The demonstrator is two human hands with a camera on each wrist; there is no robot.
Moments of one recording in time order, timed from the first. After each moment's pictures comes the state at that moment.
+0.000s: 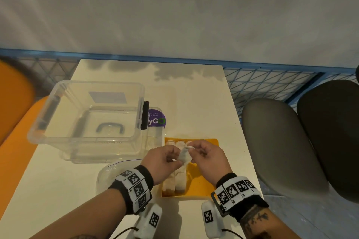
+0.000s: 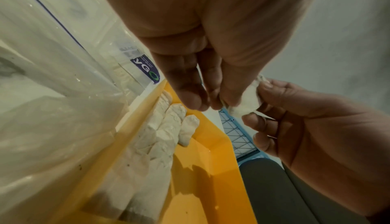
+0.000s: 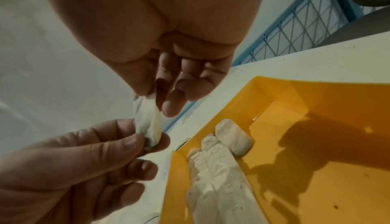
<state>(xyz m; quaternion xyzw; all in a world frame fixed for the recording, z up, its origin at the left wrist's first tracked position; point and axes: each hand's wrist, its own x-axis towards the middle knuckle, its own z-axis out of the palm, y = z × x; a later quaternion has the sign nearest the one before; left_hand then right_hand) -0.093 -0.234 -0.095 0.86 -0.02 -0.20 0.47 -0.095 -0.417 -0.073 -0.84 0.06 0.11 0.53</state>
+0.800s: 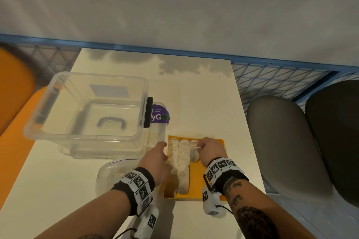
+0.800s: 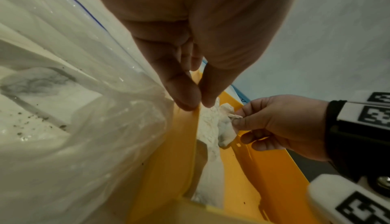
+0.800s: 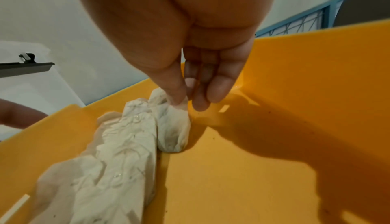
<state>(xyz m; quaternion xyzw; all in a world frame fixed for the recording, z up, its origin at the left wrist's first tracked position) -0.088 -0.225 -0.111 0.89 0.10 -0.26 0.37 -0.033 -0.418 -0.123 -0.94 0.12 0.25 0.20</state>
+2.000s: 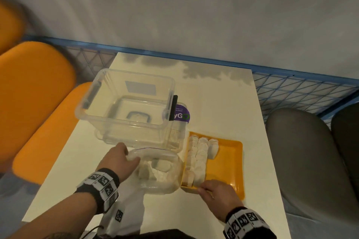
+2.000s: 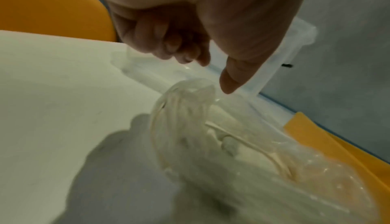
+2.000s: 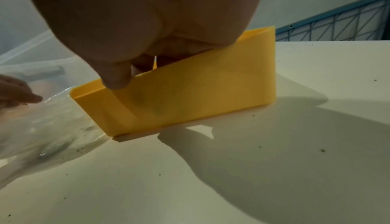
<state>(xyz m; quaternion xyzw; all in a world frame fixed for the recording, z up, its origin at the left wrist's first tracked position) -0.153 -0.092 -0.104 0.92 0.27 -0.15 0.25 -0.165 -0.420 -0.147 -0.93 -0.10 0.29 0.19</state>
